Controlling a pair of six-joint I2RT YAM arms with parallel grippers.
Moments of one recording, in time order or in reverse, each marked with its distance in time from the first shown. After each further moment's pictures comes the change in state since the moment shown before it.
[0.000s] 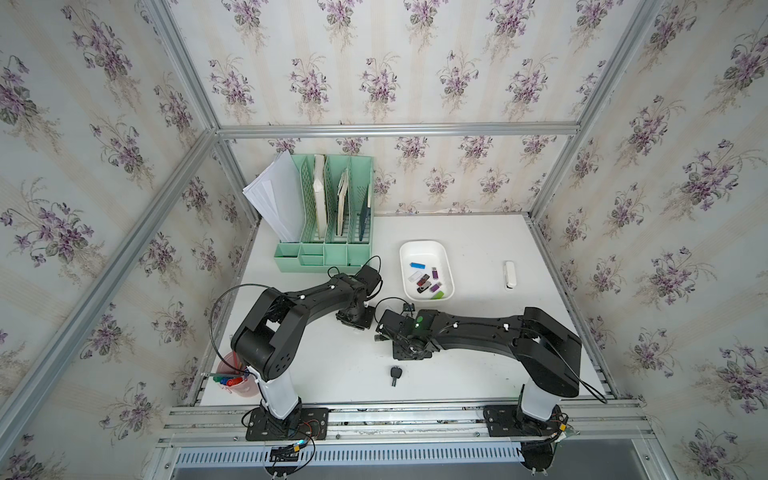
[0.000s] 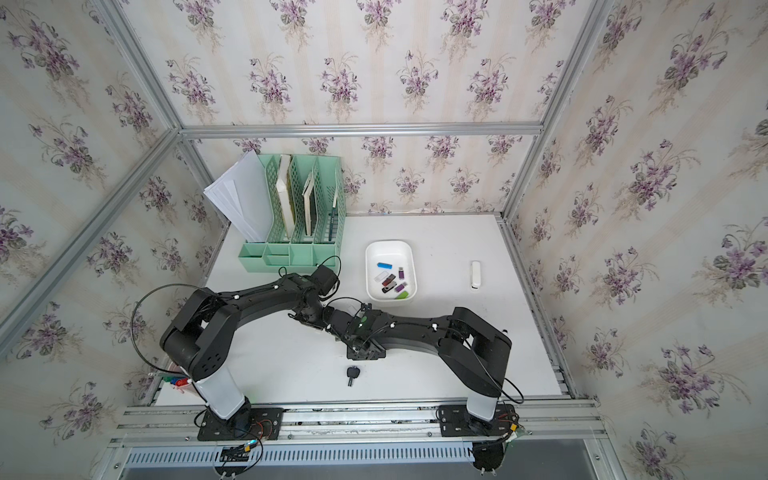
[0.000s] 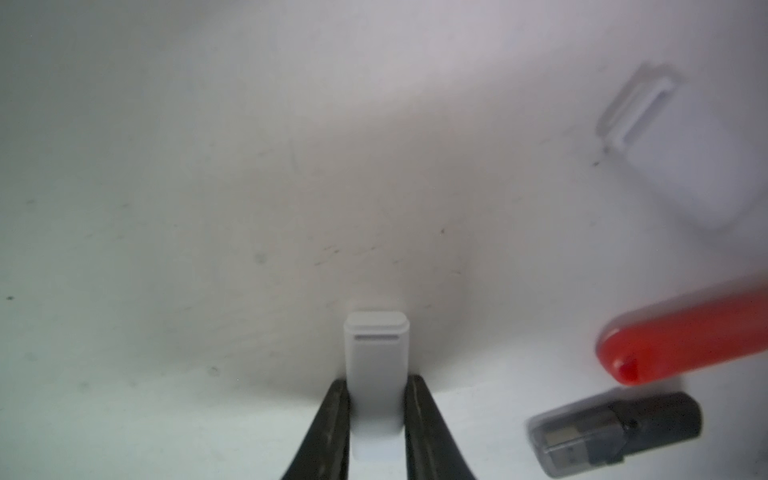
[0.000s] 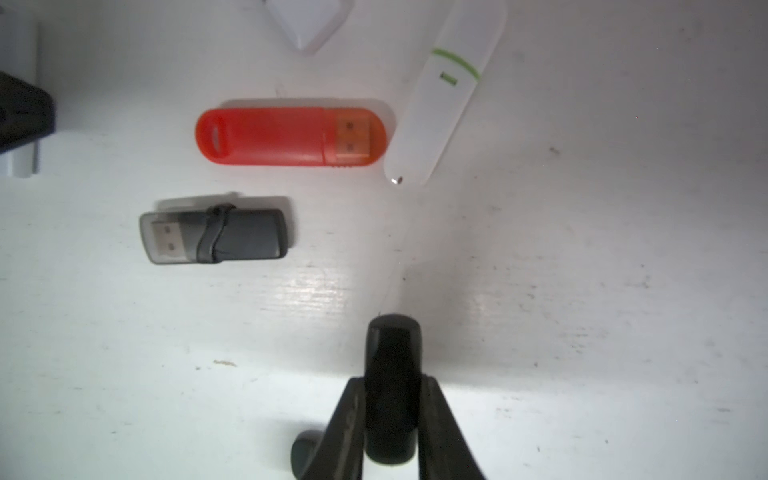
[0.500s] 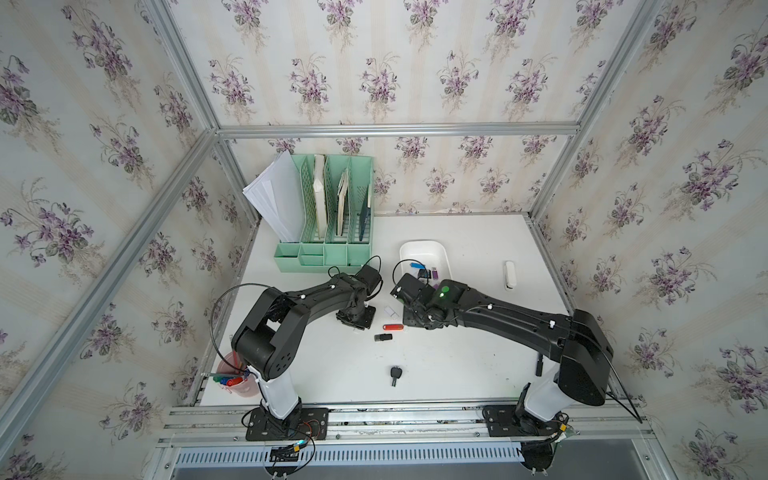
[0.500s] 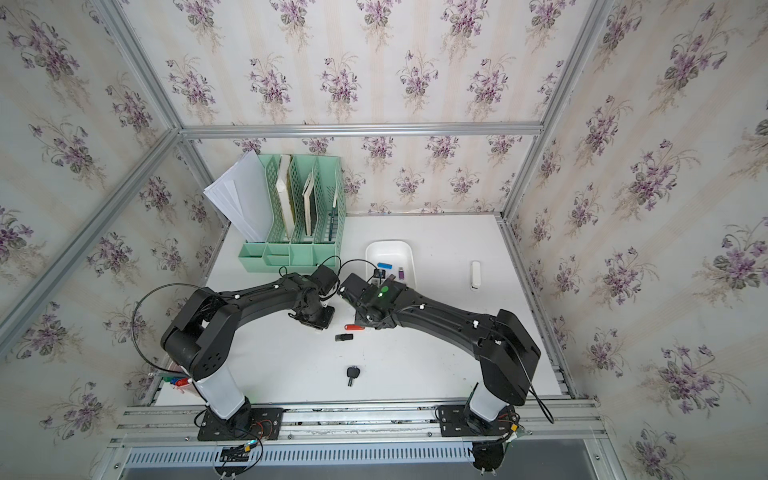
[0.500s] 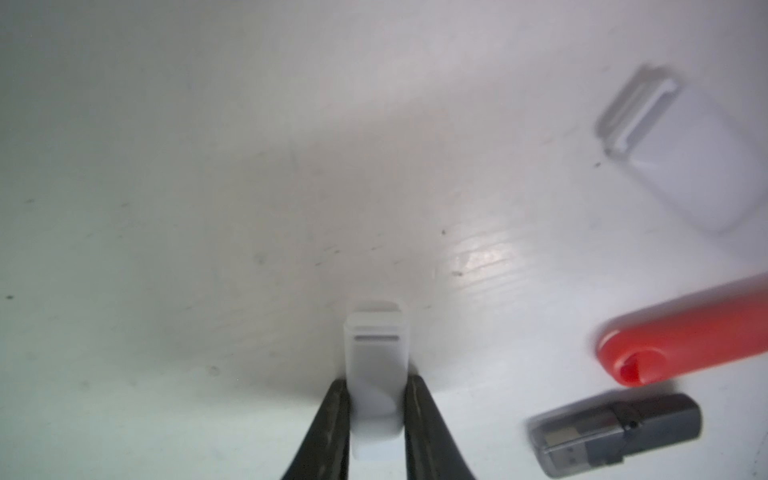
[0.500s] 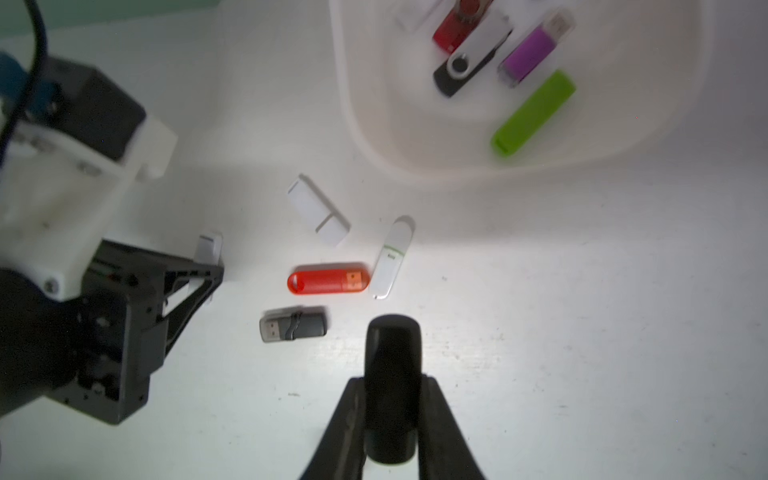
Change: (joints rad) left arm 0.002 0.012 0.009 -0.009 0.002 -0.003; right arm -0.189 -0.138 0.171 -0.156 0.111 -0.096
